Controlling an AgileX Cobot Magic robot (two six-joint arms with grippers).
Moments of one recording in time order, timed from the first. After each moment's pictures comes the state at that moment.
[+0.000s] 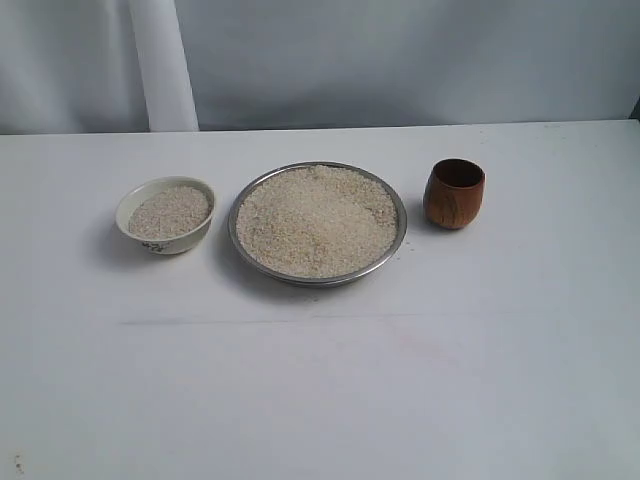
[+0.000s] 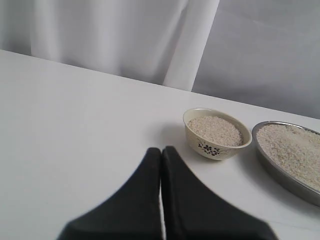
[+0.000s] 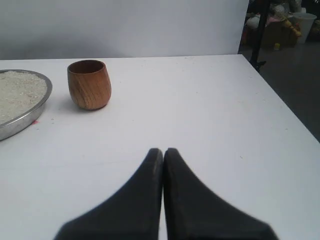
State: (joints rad) left arm 0.04 0.00 0.00 0.02 0.27 -0.25; right arm -0.04 0.00 0.00 -0.04 0.34 0.03
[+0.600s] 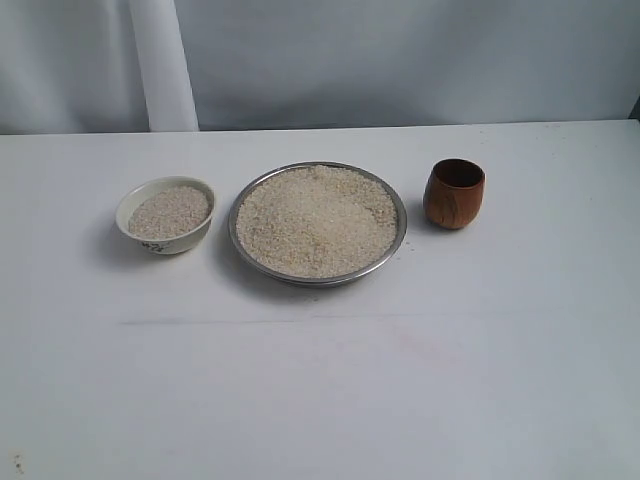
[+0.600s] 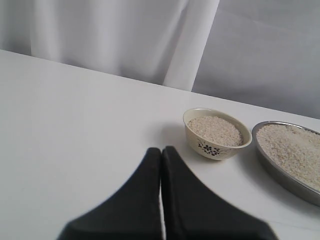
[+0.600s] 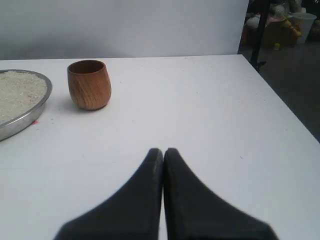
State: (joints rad) left arm 0.04 0.00 0.00 0.02 0.27 -0.25; right arm -0.04 0.00 0.00 -0.04 0.34 0.03
